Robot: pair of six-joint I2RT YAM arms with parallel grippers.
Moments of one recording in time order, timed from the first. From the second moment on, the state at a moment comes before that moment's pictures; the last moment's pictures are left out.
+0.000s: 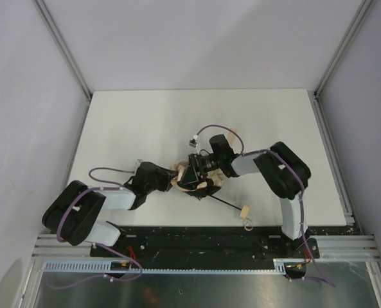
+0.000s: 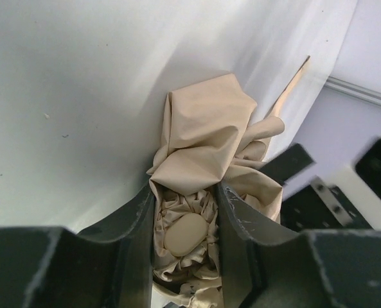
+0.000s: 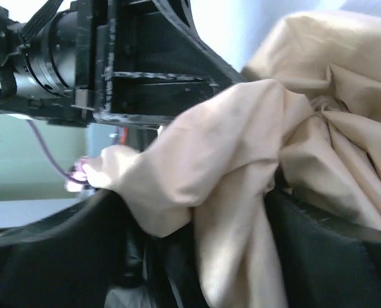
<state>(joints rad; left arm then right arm) -0.51 1.41 0.32 0.44 0.00 -1.56 0.64 2.08 1.00 0.55 -1.04 0.67</state>
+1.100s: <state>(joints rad) -0.42 1.43 0.47 0.07 0.22 -1.53 1.15 1.83 0.96 0.15 0.27 -0.19</state>
